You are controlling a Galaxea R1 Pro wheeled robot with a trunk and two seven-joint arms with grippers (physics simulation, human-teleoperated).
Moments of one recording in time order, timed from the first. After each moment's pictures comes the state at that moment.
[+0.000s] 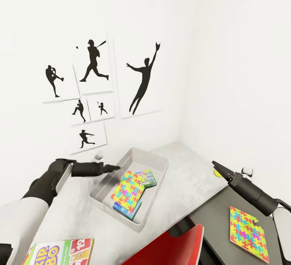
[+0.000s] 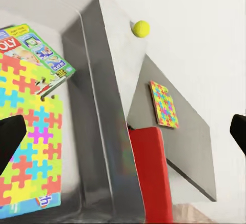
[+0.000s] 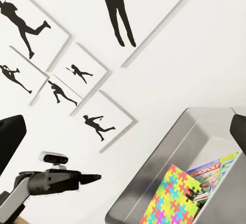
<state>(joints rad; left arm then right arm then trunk) -0.82 0.23 -0.08 -0.82 0.20 0.90 -1.10 -0.28 -0.12 -0.50 -1.53 -0.67 0.84 0.86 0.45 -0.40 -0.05</state>
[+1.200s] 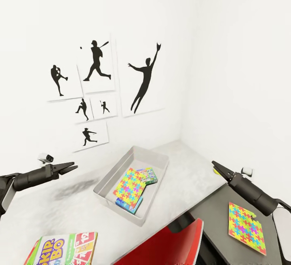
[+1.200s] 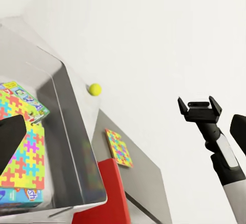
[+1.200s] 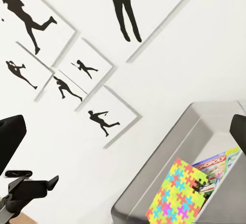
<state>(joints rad) -0.69 0.46 0.26 -0.79 0.20 0.80 -1.57 -0.28 -0.12 -0.50 -1.53 -0.67 0.84 0.86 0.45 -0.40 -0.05</state>
